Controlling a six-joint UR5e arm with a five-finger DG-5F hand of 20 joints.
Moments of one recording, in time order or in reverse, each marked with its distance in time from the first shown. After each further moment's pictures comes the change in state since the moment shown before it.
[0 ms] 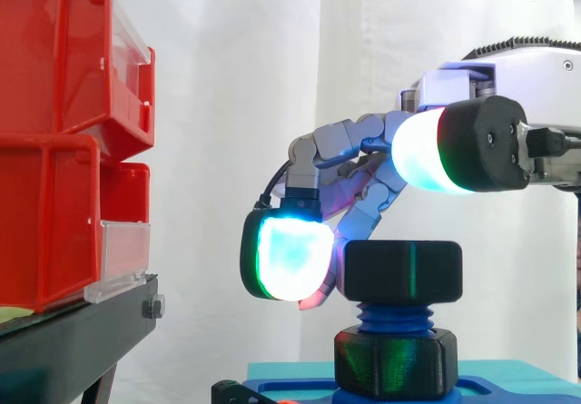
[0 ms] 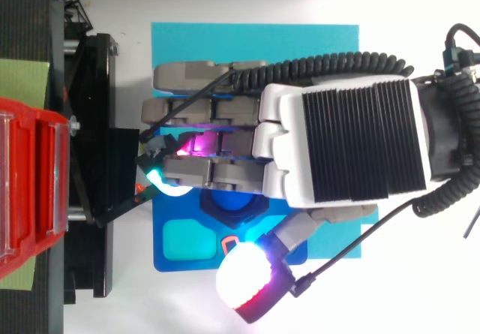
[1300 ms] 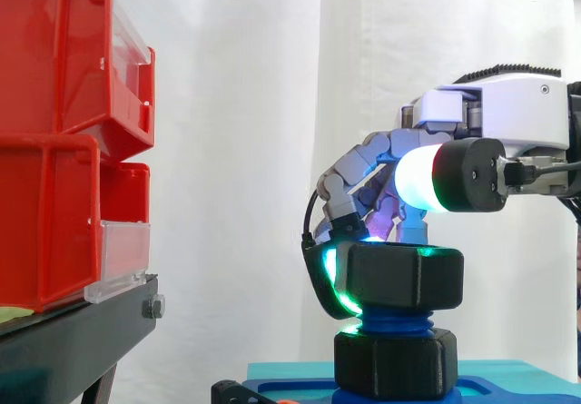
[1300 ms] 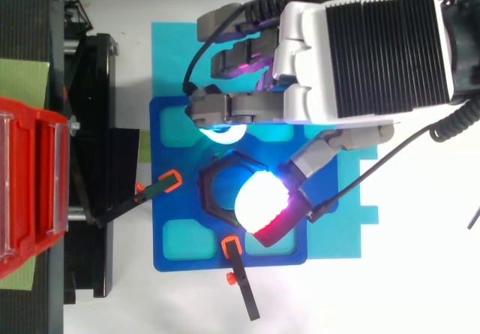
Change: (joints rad) arm -0.084 0.001 0.000 0.011 -0.092 -0.022
